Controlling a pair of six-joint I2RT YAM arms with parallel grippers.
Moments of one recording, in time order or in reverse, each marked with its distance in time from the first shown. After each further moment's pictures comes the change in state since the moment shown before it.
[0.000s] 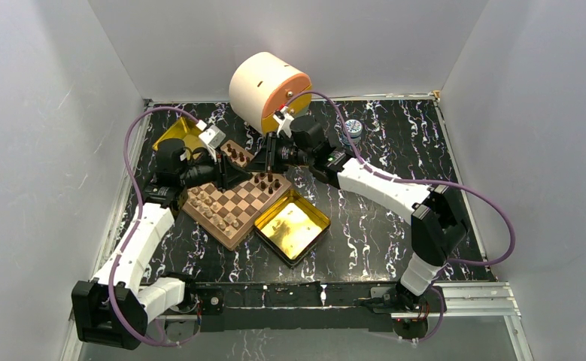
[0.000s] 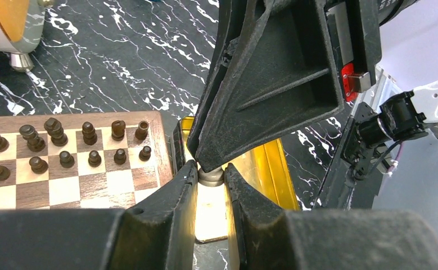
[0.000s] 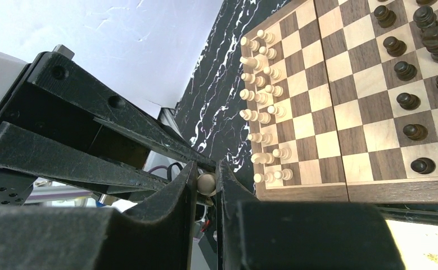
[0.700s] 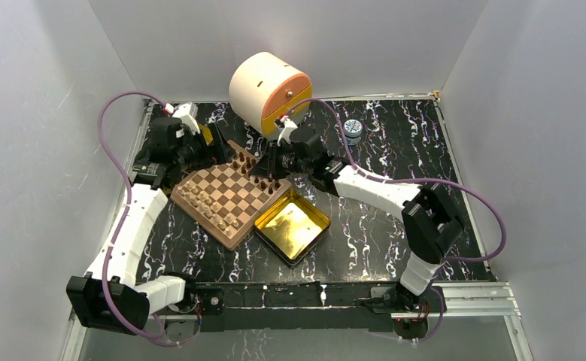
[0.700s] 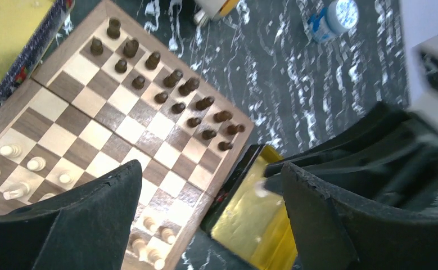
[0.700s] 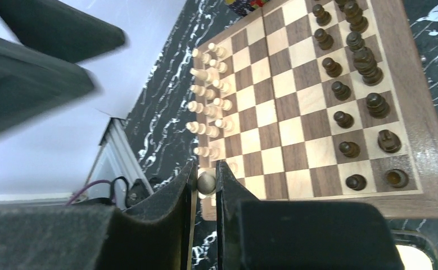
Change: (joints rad) left arm -0.005 0.071 0.278 -0.396 -0.641 -0.277; right arm 0.000 0.013 -0.120 0.146 0.103 -0.128
